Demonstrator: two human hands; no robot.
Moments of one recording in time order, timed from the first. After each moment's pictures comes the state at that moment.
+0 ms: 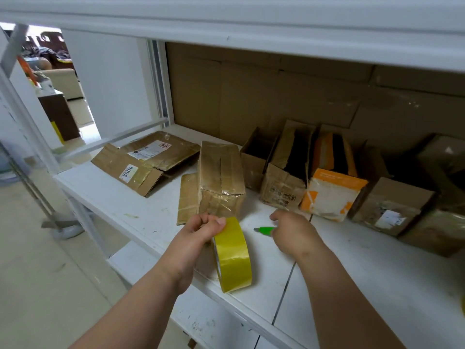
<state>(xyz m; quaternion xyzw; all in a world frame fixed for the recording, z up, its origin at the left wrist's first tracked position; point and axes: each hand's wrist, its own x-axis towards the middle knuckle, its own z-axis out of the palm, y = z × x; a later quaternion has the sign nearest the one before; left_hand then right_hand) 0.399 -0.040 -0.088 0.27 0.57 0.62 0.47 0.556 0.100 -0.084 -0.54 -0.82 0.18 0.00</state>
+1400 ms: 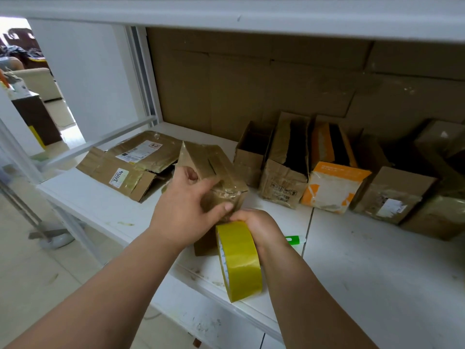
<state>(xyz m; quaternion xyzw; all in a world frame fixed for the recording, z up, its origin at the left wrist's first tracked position) 0.343 -0.004 -0.062 0.61 0.74 0.29 -0.05 0.488 0.068 -0.087 -0.46 -0.47 0.71 0.25</state>
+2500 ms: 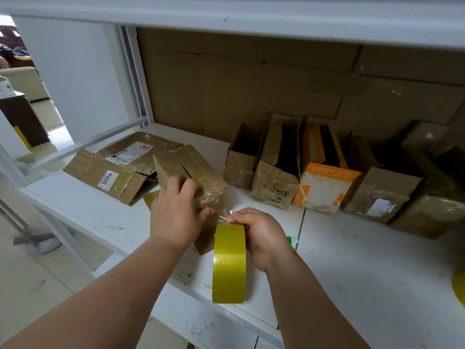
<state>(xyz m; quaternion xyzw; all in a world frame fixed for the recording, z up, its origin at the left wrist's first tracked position) 0.335 0.021 -0.099 0.55 0.79 0.27 -0.07 0.504 0.067 -0.093 -0.43 -0.45 0.71 0.31</state>
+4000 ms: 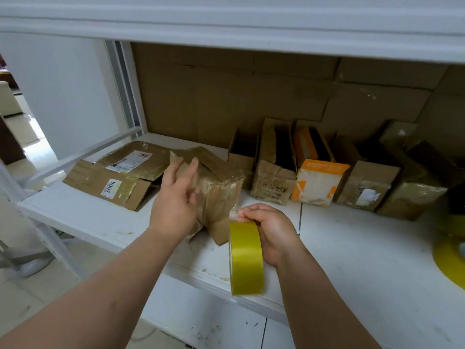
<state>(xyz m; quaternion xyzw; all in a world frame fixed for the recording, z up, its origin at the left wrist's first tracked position) 0.314 0.000 -0.074 0.58 0.69 0.44 0.02 0.502 0.034 -0.074 -0.42 -0.40 0.72 0.39</state>
